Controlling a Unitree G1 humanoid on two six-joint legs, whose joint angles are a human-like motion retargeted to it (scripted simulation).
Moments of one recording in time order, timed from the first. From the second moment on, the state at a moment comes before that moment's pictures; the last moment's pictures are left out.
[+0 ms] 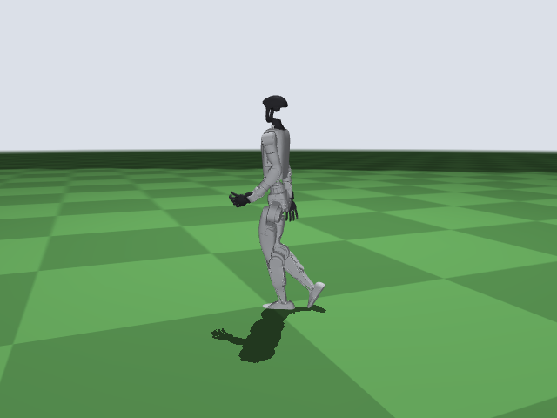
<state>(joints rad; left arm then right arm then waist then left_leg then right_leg) 0.23 -0.10 0.22 0.62 -0.25 -0.27 -0.61 0.04 -0.16 -0.50 1.70 -0.68 -0.04 0.08 -0.03 0.05 -0.15 -0.17 -0.15 0.10 0.14 -0.14 0.26 -0.18 0.06 -0.10 0.80 0.28 0.12</state>
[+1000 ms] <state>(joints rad) 0.22 -0.14 0.25 0.66 -0.20 -0.31 -0.65 -0.23 -0.32 -0.47 1.42 -0.58 -0.22 0.09 -0.01 0.02 -0.11 -0.27 -0.07 0.54 0.13 -0.16 0.26 0.11 -0.08 -0.43 0.44 0.32 0.16</state>
